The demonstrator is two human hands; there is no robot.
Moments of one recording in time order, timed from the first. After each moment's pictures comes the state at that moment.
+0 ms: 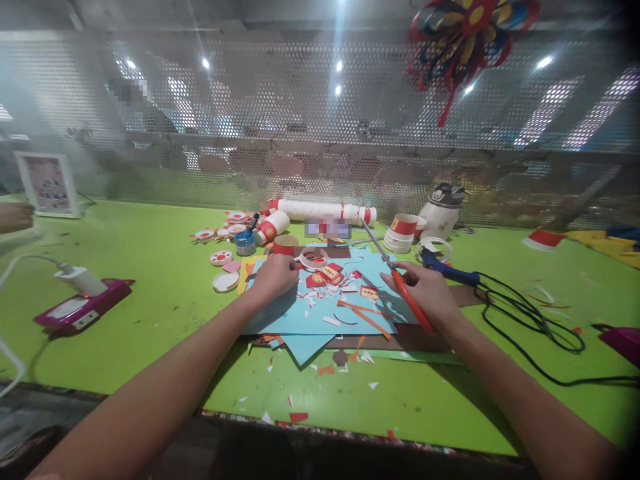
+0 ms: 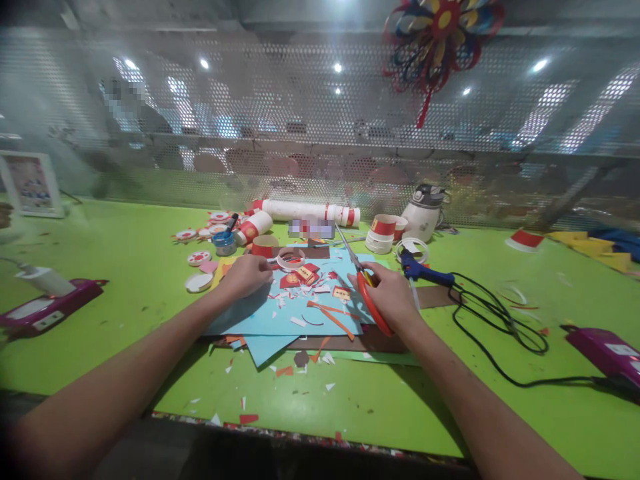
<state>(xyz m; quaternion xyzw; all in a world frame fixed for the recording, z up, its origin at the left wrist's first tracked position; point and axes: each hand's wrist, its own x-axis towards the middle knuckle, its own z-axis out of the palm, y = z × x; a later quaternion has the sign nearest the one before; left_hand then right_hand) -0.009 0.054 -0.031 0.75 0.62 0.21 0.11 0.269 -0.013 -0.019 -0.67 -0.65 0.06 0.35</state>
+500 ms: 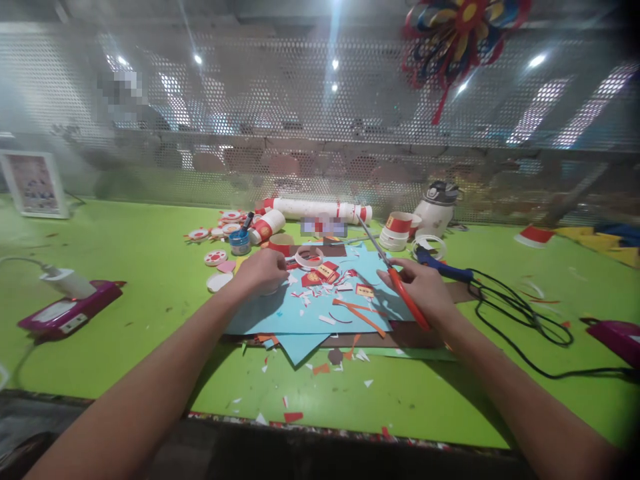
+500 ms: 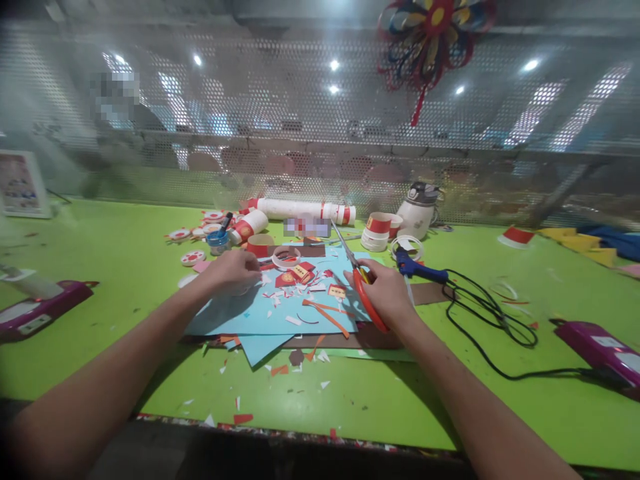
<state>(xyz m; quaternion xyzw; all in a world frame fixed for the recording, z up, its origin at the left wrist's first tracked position) -0.027 0.056 -0.015 0.77 0.61 0.15 0.10 0.268 -0.017 -0.014 -0.67 -0.65 0.05 0.36</state>
